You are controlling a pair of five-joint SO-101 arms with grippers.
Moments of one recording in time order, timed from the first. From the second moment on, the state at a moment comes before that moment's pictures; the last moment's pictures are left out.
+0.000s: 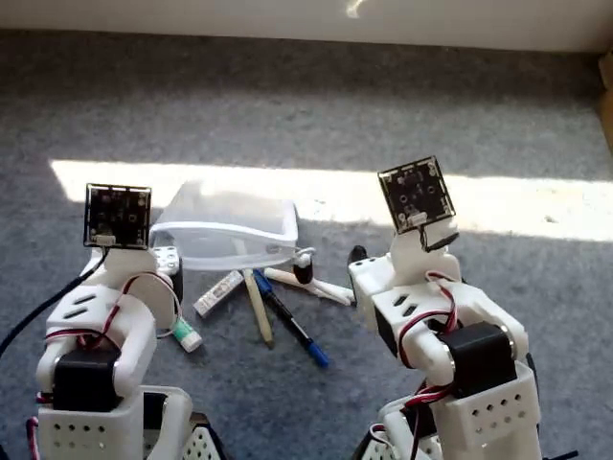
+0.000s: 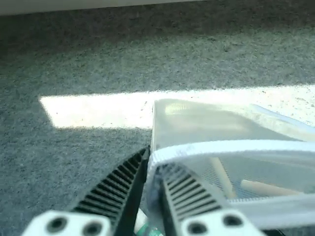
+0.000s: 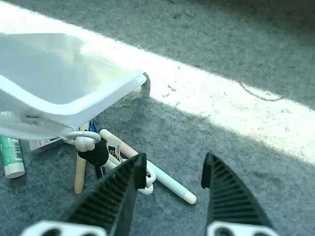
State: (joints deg) left arm -5.1 -77.2 53.8 67.1 2.8; right arm -20.9 -62.4 35.3 77.1 4.3
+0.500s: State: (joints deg) left arm -10.1 -63.7 36.4 74.7 3.9; right arm -20.3 -62.3 44.0 67.4 4.3
